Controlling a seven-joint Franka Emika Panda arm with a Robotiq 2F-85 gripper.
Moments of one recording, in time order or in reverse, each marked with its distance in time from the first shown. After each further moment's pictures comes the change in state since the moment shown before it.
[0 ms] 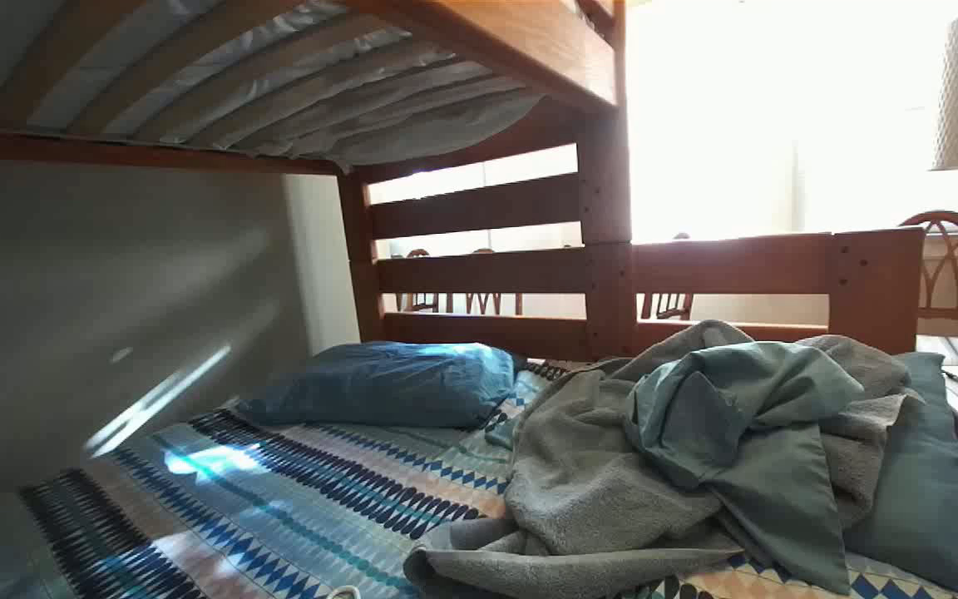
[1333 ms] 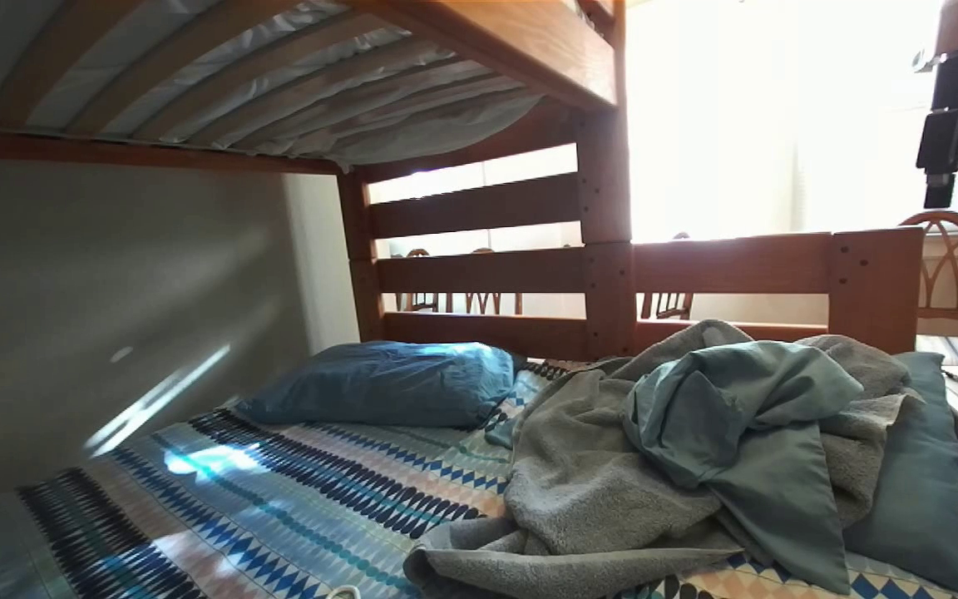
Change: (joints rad) arm 0.242 0.221 0.059 0.014 0.345 0.274 -0.398
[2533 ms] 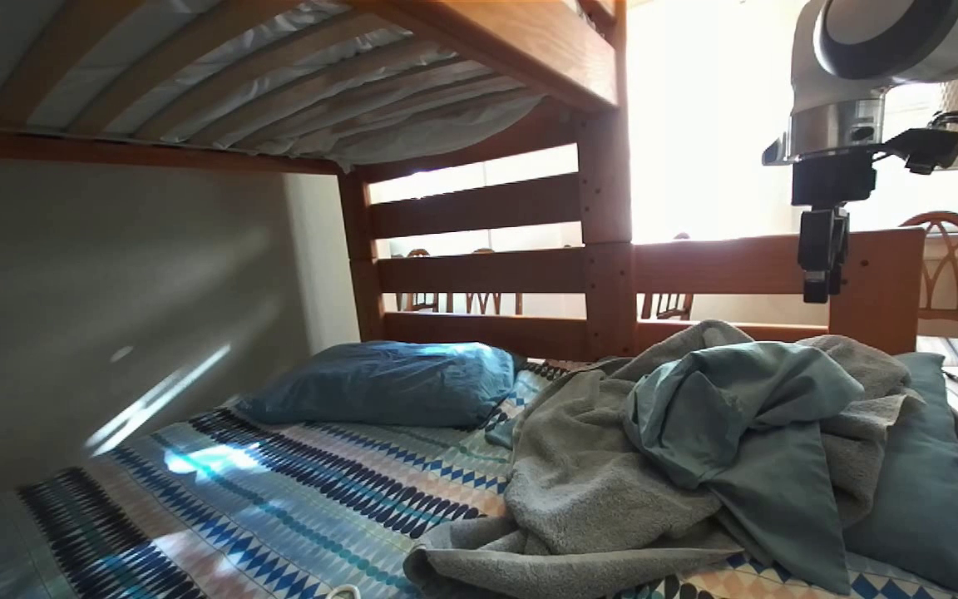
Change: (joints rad) arm 0.097 0.279 0.192 0.111 -0.076 0.110 -0.001
